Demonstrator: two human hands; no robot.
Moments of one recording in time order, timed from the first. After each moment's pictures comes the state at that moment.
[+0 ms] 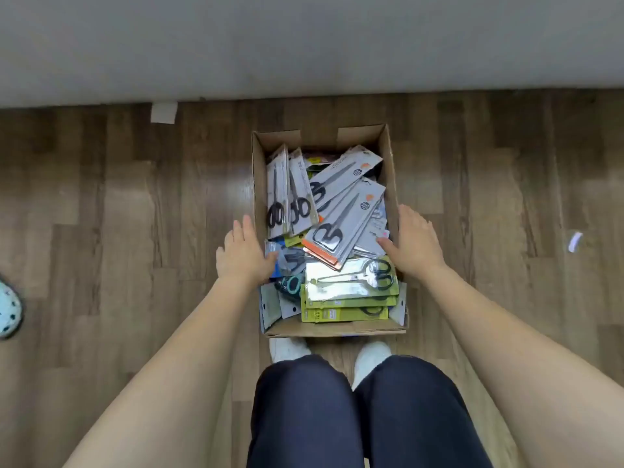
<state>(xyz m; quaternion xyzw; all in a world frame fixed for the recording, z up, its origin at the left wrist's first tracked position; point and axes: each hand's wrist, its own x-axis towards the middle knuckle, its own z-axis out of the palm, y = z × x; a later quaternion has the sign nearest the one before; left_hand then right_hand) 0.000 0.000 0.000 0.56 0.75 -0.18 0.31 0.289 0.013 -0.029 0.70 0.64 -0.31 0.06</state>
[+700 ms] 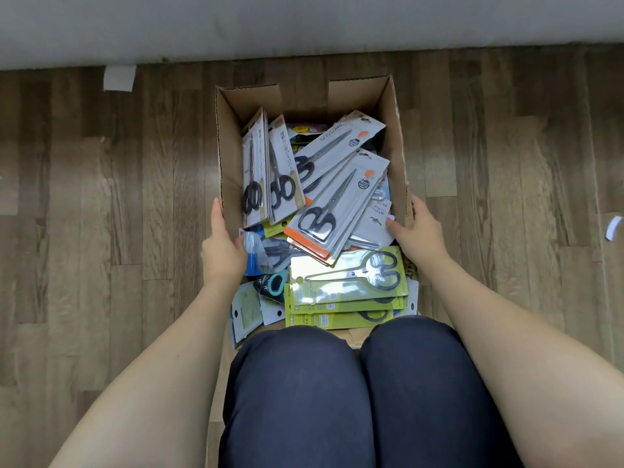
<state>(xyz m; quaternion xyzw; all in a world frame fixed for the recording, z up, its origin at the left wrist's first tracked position) 0.005 -0.012 -0.106 0.41 0.84 0.11 0.34 0.303 0.008 -0.117 0.76 0.41 -0.48 -0.17</state>
